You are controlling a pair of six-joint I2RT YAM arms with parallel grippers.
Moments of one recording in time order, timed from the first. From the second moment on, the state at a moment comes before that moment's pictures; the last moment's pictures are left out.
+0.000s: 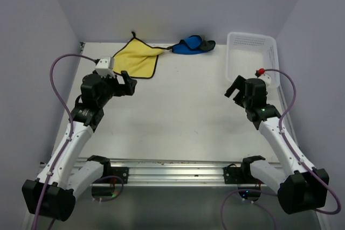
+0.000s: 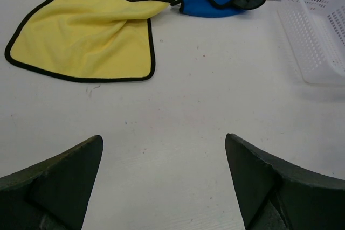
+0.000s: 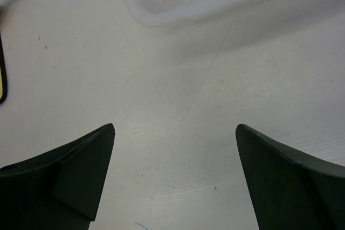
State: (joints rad) left arm -0.20 0.93 0.82 -0.18 0.12 -0.25; right arm 0.17 1.00 0.76 -0.38 0.25 0.62
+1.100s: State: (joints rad) left arm -0.23 2.04 1.64 -0.33 -0.11 -0.27; right arm 0.19 0.91 0.63 -0.21 -0.04 0.52
